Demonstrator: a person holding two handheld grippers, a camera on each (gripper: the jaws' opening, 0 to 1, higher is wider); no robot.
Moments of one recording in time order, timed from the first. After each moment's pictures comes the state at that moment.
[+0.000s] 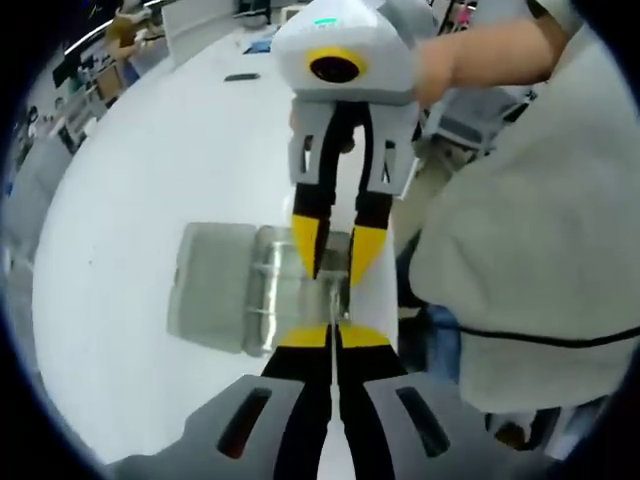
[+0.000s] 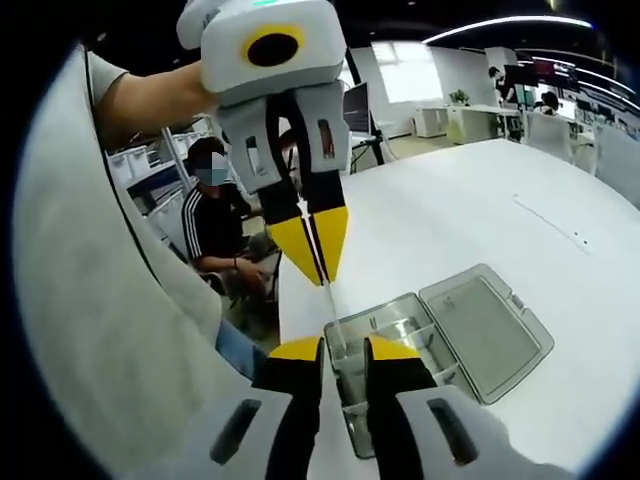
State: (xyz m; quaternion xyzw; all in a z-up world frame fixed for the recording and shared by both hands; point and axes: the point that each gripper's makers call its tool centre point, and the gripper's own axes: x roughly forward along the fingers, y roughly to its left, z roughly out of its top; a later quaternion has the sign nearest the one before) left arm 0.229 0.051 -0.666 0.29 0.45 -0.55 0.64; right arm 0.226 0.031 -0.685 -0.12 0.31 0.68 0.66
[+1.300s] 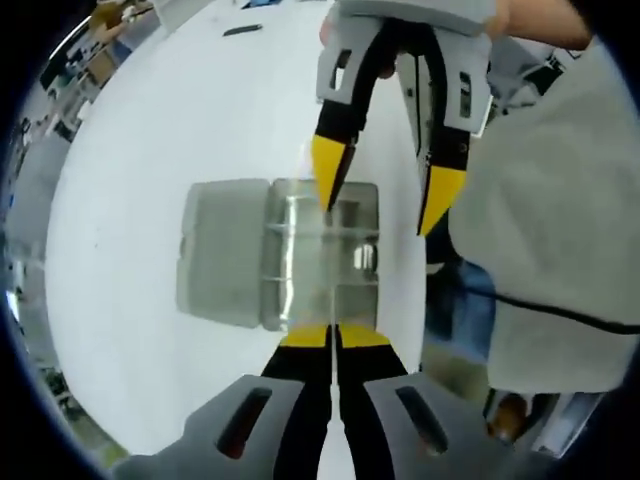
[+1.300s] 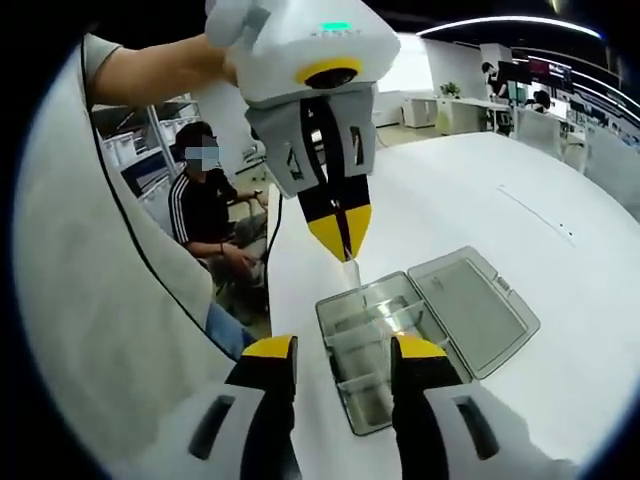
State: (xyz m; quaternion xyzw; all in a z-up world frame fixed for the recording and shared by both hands) left arm 0.243 0.068 -0.698 0.37 0.50 -0.50 0.60; right arm 0.224 0.011 -0.694 -0.16 0.32 0.65 0.67
